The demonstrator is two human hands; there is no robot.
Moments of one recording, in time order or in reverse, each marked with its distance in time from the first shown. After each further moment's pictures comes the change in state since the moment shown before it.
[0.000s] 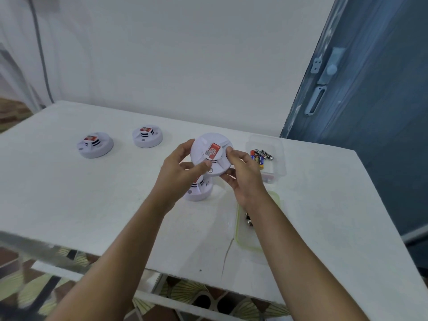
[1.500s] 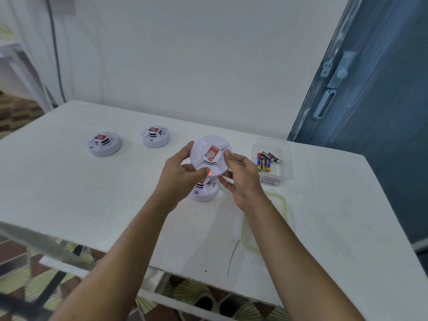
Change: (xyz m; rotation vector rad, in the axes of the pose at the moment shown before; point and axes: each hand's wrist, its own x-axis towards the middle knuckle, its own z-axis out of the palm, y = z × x) left_hand 0.000 -0.003 -0.009 0.044 0.046 -0.041; right_hand 0.003 0.010 0.016 -0.059 0.018 0.030
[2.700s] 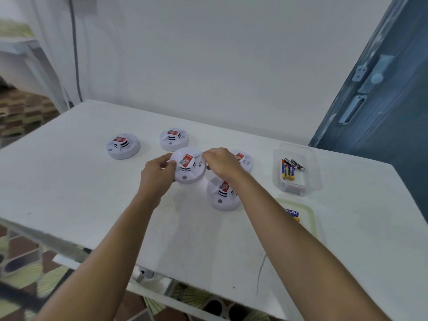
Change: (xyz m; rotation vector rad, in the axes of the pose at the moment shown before) left_hand 0.050 -0.054 -0.091 0.107 0.272 -0.210; right_hand 0.055 0.011 0.090 -0.946 -0.274 -0.104
